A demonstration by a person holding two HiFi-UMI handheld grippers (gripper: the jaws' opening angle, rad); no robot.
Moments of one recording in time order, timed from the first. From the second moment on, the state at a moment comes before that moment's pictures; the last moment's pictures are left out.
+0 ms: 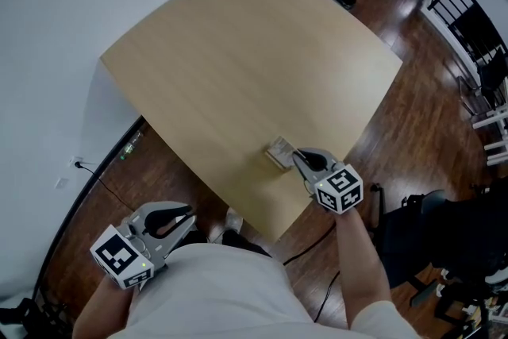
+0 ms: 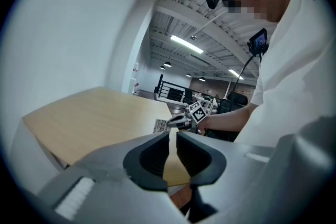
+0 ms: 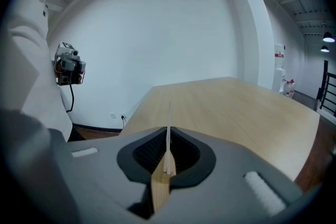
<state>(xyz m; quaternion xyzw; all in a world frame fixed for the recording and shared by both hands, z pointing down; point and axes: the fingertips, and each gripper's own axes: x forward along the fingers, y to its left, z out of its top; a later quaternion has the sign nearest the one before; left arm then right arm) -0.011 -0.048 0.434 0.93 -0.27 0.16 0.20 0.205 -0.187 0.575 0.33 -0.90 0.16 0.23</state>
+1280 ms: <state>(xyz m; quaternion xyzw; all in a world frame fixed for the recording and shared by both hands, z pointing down) -0.193 0.001 0.416 0.95 -0.25 0.12 0.17 0.014 -0.031 0.432 0.32 -0.92 0.07 0.23</state>
